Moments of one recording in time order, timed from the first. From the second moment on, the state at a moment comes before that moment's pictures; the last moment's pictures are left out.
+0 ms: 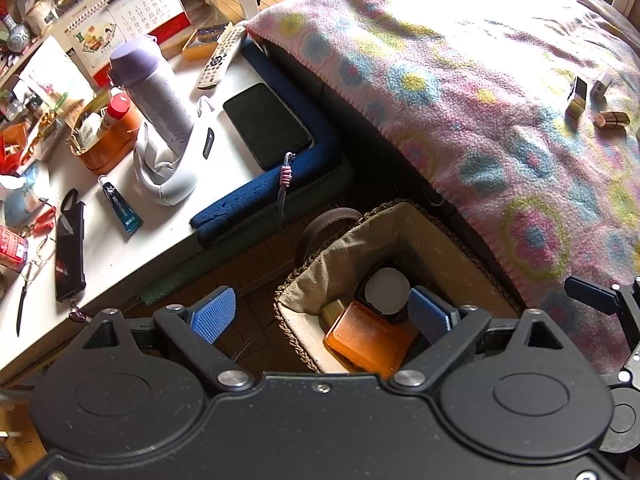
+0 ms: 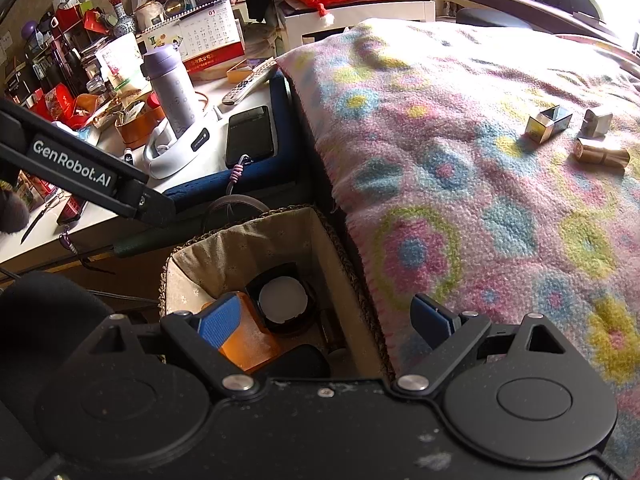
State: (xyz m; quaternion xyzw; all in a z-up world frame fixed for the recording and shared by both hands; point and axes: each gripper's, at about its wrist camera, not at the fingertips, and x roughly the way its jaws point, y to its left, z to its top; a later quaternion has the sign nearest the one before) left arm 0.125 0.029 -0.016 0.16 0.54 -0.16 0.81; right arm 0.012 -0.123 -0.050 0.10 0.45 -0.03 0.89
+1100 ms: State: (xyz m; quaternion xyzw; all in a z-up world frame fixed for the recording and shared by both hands) left arm 0.121 0.015 -0.011 0.19 0.52 -0.17 0.81; right arm -0.013 -0.199 -0.047 0.11 0.40 -0.15 0.90
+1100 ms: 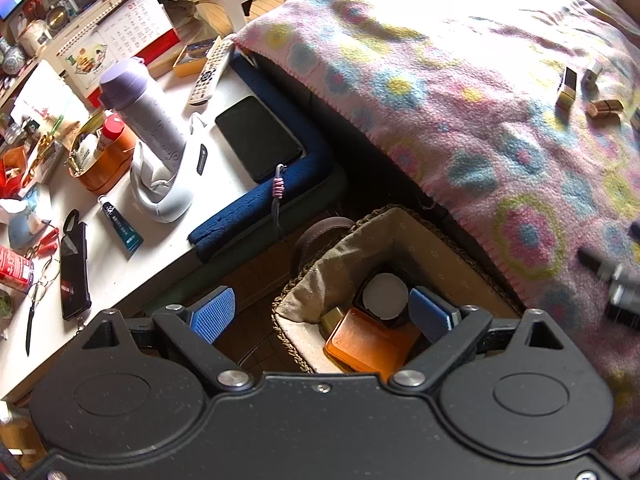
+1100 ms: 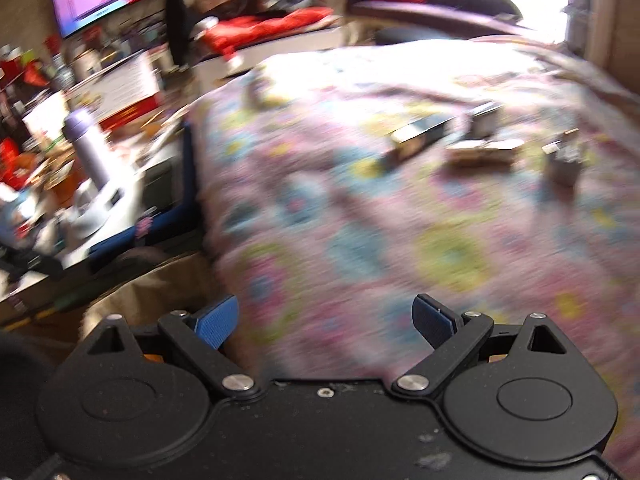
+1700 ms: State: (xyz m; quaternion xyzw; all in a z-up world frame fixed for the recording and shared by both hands) left arm 0.112 -0.021 -0.003 0.23 0.49 -0.18 0.82; right arm 0.003 -0.361 -0.050 0.02 0.24 -0.32 0.91
